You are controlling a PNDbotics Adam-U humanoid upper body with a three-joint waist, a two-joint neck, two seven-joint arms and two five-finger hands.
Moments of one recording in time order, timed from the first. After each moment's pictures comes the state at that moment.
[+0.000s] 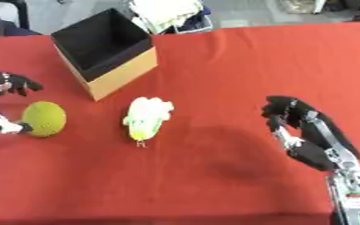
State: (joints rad) left arm -0.57 0.72 -0.26 -1.37 -0.73 -0.20 -0.66; right arm -0.07 -0.17 -0.14 -1.76 0.11 -0.26 0.47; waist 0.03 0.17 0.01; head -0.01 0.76
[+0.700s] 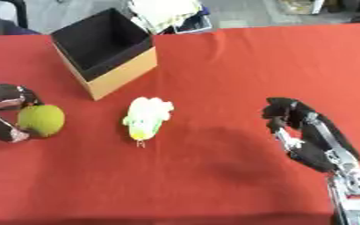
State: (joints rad) left arm -0.56 0.63 -0.25 -1.30 -0.94 -0.26 -0.58; right arm -0.07 -0.17 -0.14 -1.76 0.11 -0.26 0.47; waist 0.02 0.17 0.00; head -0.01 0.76
